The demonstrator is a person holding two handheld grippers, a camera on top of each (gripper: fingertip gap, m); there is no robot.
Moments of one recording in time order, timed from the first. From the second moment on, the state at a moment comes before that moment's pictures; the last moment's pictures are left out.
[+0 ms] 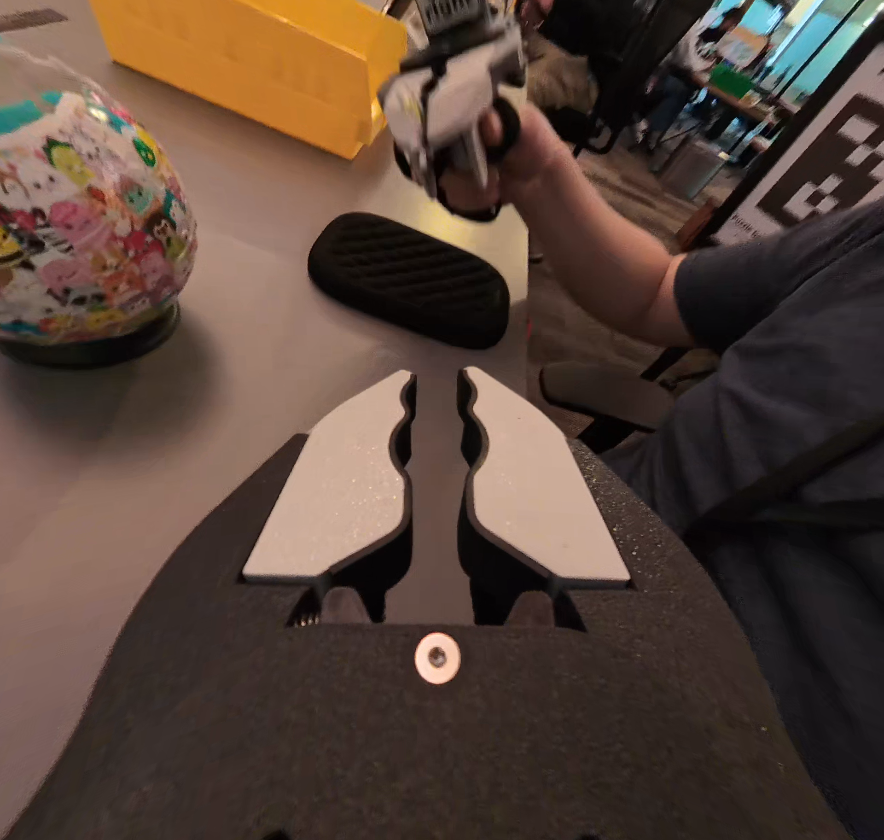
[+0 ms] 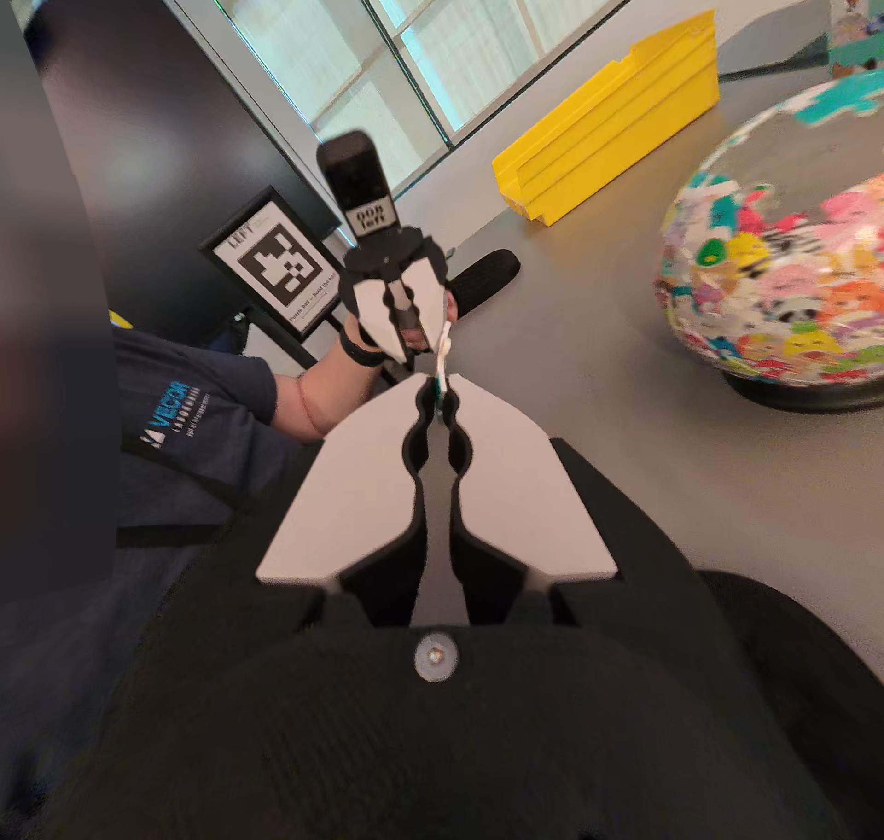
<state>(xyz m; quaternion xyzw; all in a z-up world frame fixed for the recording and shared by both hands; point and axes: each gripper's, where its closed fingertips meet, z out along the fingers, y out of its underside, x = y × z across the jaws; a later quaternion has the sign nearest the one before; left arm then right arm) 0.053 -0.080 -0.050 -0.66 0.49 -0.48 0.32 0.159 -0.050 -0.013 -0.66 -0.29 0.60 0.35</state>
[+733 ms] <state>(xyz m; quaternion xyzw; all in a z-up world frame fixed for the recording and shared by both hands) 0.092 -0.057 -0.066 -0.67 0.46 -0.43 0.40 0.193 0.033 -0.018 -0.71 -0.45 0.54 0.09</state>
